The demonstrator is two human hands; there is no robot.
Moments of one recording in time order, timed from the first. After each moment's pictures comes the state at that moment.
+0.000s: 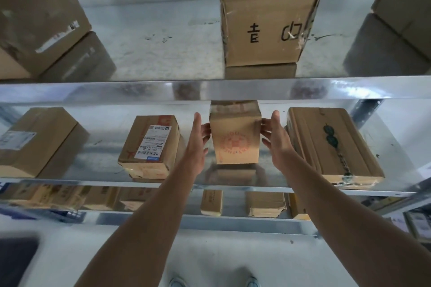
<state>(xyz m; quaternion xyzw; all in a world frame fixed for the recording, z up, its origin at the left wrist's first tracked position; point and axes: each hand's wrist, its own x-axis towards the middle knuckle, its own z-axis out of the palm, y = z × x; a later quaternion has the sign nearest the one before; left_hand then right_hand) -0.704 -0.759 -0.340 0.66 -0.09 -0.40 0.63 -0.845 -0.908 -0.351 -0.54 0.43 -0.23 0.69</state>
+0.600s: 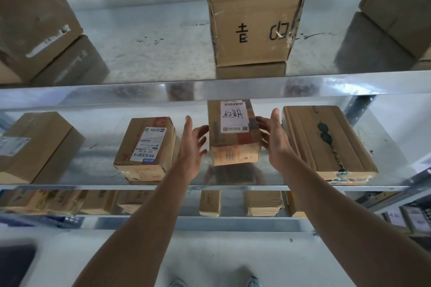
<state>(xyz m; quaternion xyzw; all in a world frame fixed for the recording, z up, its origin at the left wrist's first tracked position) -0.705 -0.751 -0.345 0.61 -0.09 -0.42 0.67 -0.855 -0.902 -0.340 -0.53 0.42 -0.23 0.70</state>
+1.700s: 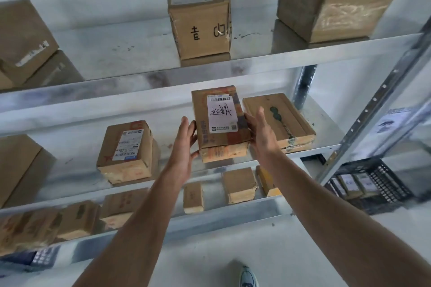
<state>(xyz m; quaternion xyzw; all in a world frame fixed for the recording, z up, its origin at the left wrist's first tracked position) -0.789 -0.704 -0.307 0.61 -0.23 -0.45 0.61 -0.952 -0.825 -0.302 -0.50 0.42 -0.31 0.69</state>
